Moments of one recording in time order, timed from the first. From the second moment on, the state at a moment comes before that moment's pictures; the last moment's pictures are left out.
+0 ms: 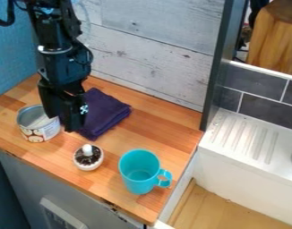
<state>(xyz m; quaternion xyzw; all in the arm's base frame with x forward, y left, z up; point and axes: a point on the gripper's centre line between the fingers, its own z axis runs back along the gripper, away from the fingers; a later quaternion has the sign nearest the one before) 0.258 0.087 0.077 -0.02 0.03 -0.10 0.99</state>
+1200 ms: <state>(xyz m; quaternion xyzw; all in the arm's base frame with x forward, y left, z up) 0.256 0.053 0.033 -0.03 0.08 -0.14 0.99</state>
